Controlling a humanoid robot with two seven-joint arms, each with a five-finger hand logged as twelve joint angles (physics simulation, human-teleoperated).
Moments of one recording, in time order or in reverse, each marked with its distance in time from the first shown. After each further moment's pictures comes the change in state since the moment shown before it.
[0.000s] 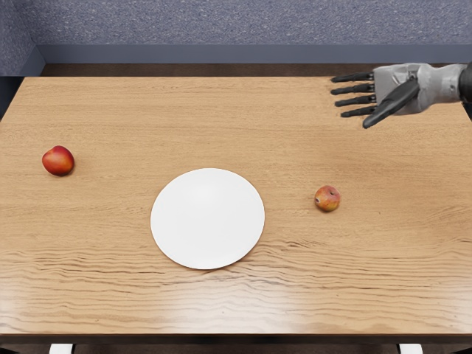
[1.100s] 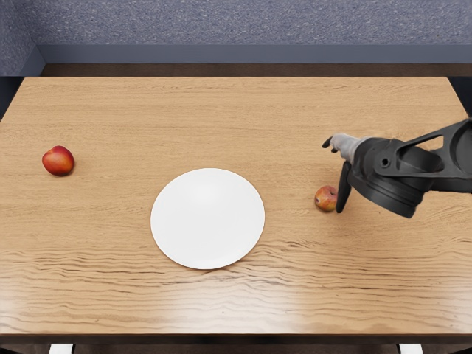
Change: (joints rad) left arm 0.000 0.000 0.000 0.000 0.000 0.000 0.000; right arm 0.533 0.304 -0.923 0.808 -0.467 -1.166 -0.001
